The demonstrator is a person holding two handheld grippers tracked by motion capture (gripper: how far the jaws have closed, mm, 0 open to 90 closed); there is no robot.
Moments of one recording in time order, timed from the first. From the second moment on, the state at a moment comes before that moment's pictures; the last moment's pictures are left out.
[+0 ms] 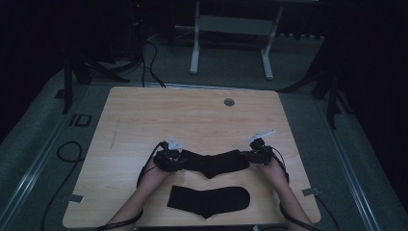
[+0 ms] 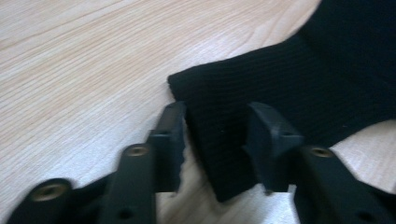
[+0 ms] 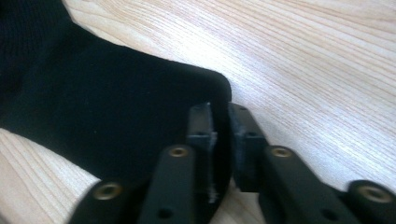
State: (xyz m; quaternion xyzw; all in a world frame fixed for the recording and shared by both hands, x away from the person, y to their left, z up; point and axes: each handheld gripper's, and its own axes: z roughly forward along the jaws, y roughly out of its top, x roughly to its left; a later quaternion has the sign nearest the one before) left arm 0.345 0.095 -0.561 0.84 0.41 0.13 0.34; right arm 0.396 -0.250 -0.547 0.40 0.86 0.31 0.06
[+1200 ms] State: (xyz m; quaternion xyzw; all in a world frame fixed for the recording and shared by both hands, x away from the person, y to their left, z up) left arm 0.308 0.115 -0.518 0.82 0.40 0.15 0.37; right arm 0.367 -0.239 -0.512 0.36 0.87 0.34 0.07
